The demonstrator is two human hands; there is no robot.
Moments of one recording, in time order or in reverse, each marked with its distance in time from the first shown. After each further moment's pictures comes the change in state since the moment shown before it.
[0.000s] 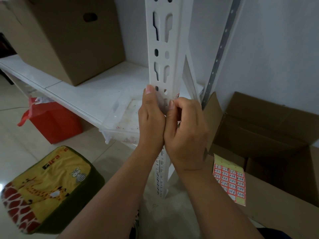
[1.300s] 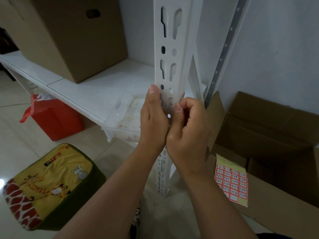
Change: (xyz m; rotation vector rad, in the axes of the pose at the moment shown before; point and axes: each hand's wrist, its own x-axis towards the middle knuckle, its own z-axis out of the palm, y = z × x) left_hand -0.002 0.005 -0.007 0.067 -0.019 0.006; right_hand -0.003 -0.005 0.000 0.224 -0.110 0.217
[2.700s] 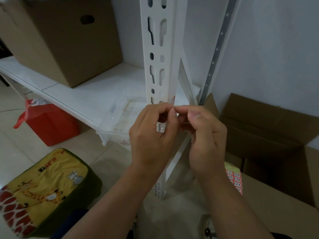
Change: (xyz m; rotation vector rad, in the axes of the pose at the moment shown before) left_hand -0.030 0.001 -0.004 0.524 0.088 0.651; right_hand 0.012 -0.008 -0.047 0.564 -0.236 0.299
